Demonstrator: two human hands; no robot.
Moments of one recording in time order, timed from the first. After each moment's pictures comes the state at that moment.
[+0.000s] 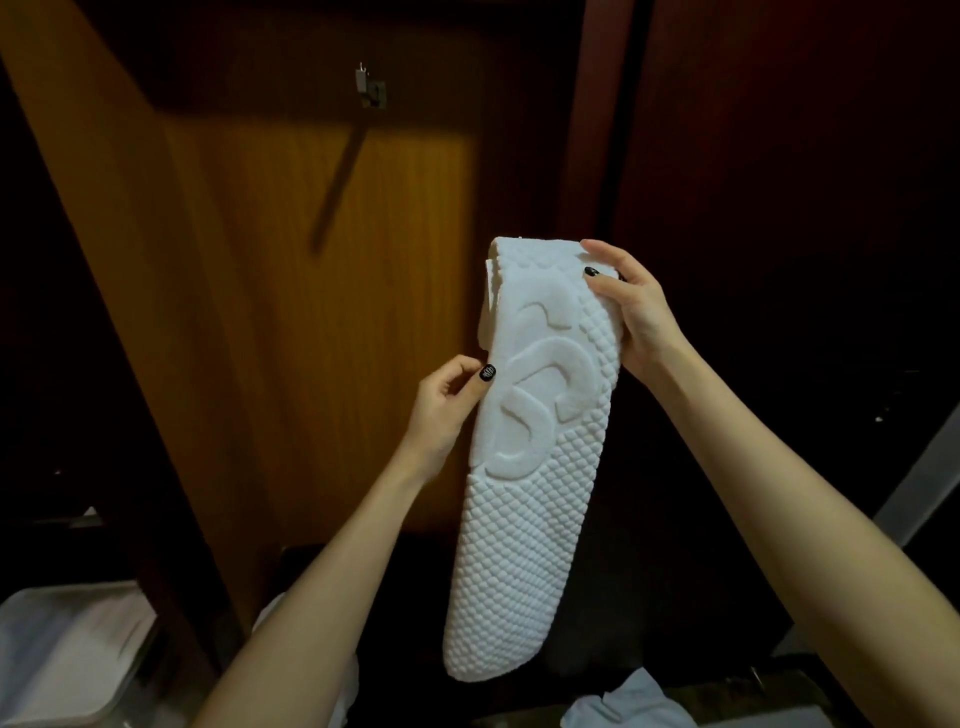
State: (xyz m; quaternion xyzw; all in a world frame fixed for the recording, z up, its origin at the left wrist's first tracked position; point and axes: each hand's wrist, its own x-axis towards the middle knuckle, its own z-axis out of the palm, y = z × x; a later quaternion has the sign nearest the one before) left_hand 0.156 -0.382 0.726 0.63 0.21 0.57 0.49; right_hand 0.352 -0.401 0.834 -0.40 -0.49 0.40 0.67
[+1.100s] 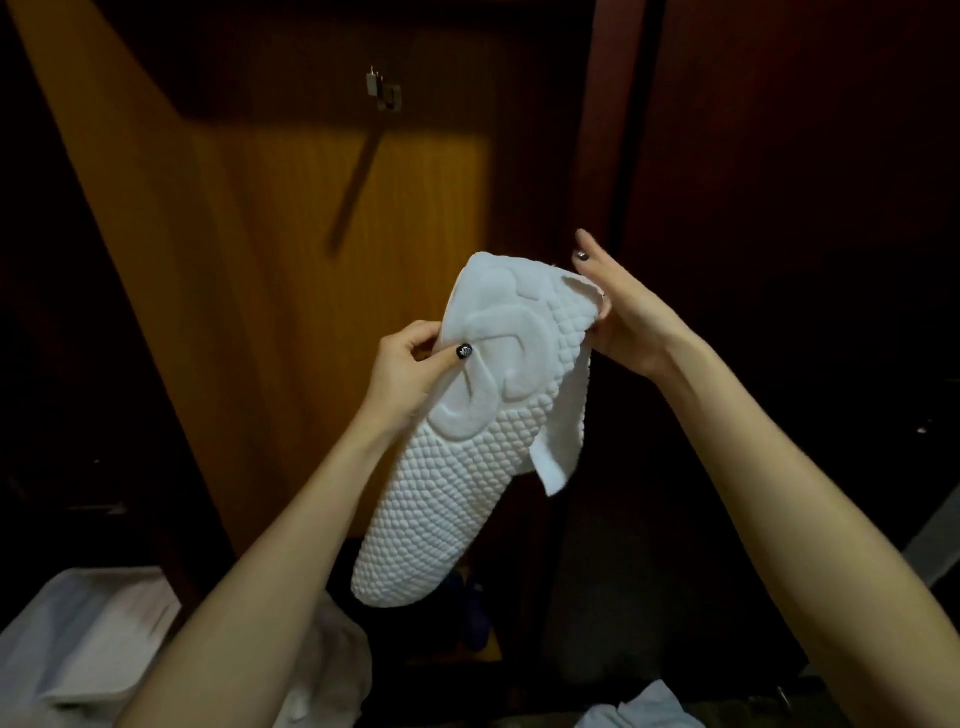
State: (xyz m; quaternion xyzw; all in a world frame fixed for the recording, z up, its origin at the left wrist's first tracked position) left_hand 0.131 -0.371 0.768 0.64 0.34 0.59 0.36; right_hand 0.360 -0.384 0.836 -0.40 -0.51 0.52 0.56
